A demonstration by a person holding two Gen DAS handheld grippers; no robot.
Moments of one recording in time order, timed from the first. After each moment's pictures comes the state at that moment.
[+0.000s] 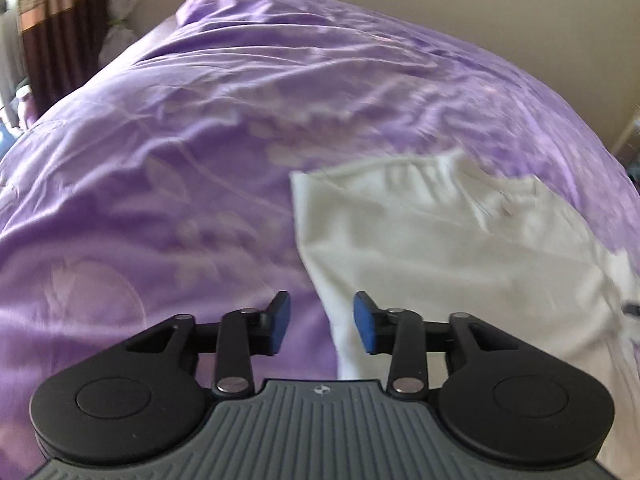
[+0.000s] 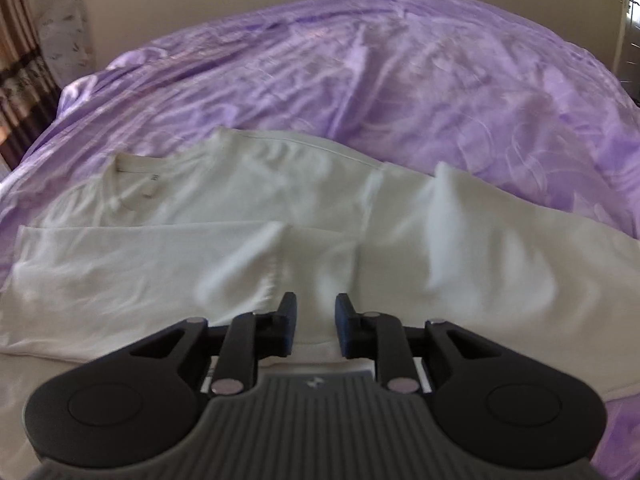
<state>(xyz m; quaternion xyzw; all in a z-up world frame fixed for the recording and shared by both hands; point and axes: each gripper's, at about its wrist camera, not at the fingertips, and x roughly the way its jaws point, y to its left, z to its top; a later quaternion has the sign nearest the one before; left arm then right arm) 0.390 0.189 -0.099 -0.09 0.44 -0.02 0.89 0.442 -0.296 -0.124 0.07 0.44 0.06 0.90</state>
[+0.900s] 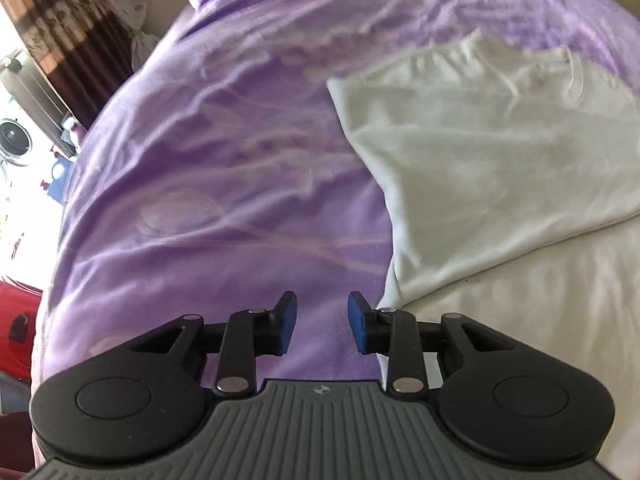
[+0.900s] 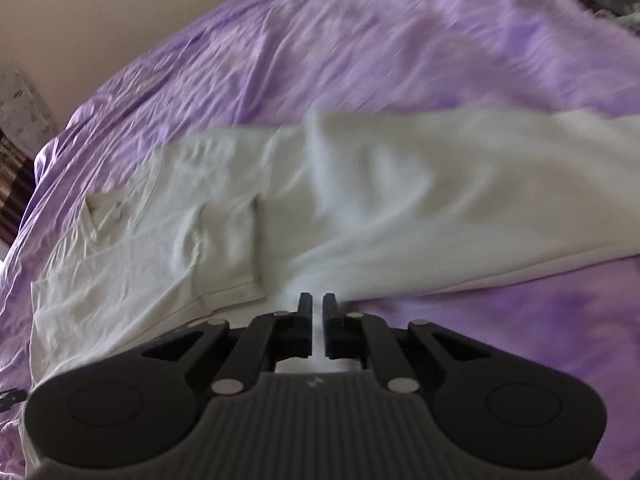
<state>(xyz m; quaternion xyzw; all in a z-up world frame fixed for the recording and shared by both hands) 0.333 0.167 -0.097 0.06 0.52 0.06 0.85 0.383 -0.393 -0.115 0.20 0.46 -0.01 0.86</state>
